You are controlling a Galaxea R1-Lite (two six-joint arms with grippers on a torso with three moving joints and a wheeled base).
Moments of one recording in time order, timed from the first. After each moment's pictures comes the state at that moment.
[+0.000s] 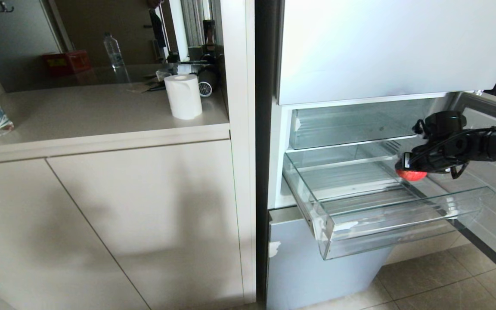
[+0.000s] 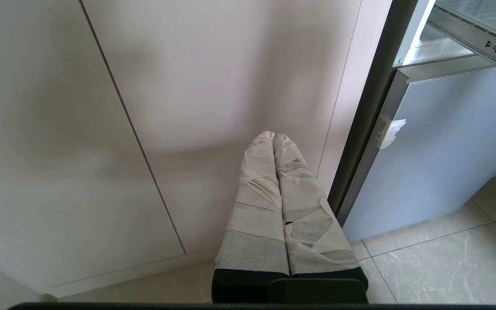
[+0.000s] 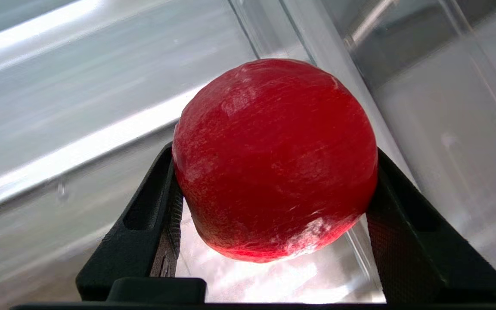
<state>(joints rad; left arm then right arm) 0.00 0.00 -0.03 0.07 0.00 0.01 -0.18 2.35 -1.94 0.24 -0.11 0.04</state>
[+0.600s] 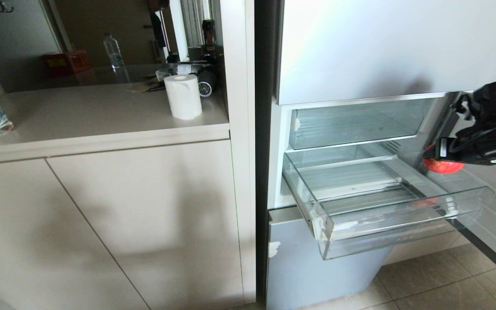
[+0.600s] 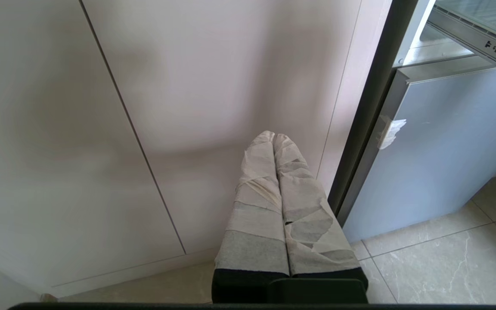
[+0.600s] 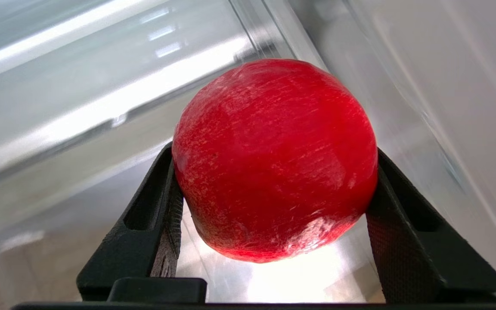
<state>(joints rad) 0.00 0.00 -0.03 0.07 0.00 0.01 -0.18 1.92 -1.56 0.25 -0.10 0.07</state>
